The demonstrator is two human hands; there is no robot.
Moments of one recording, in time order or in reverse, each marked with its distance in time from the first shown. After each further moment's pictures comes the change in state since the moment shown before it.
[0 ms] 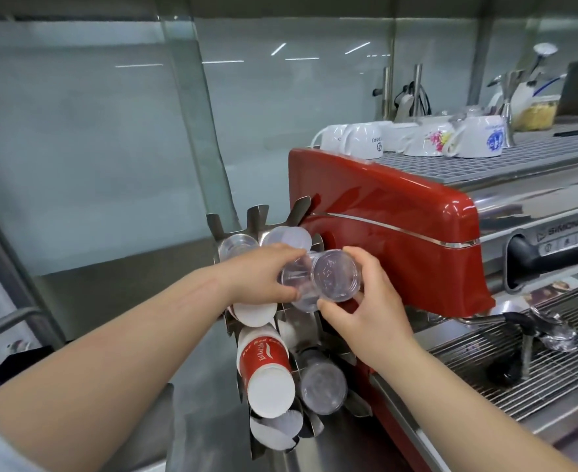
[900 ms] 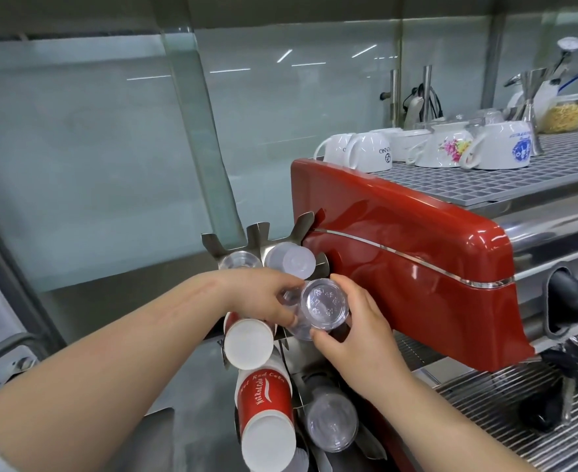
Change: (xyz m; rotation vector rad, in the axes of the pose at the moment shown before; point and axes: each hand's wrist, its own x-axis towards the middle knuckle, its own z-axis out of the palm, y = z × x) left_hand 0.034 -0.018 -0.012 -0.059 -0.323 -0.108; right_hand 0.026 0.030 0.024 -0.054 -0.075 0.014
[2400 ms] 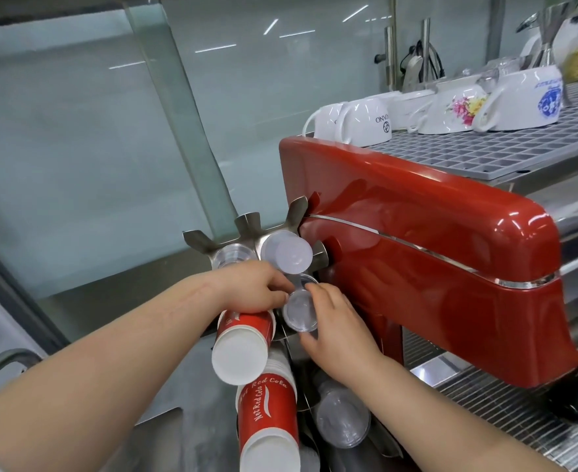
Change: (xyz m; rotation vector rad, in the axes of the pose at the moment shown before) left_hand 0.036 -0.025 0.006 0.098 0.029 -0.036; right_hand 0.032 0.042 0.053 -0.343 -0.193 -0.044
